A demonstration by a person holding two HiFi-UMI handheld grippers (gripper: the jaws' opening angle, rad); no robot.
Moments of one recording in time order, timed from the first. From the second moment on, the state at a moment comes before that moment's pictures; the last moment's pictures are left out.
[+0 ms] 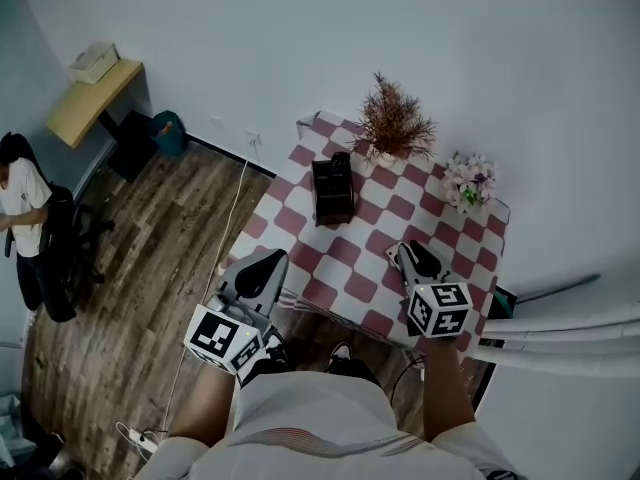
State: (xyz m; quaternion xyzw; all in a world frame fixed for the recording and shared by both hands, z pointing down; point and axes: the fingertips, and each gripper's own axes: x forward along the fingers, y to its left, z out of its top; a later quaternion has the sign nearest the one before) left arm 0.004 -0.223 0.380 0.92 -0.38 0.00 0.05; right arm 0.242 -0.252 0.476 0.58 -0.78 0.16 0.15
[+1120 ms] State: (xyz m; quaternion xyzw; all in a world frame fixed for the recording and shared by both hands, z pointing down) left arm 0.001 -0.218 0.339 0.93 -0.37 -0.03 0.02; right arm 0.198 -0.220 0.373 0.57 -0.82 0.04 0.03
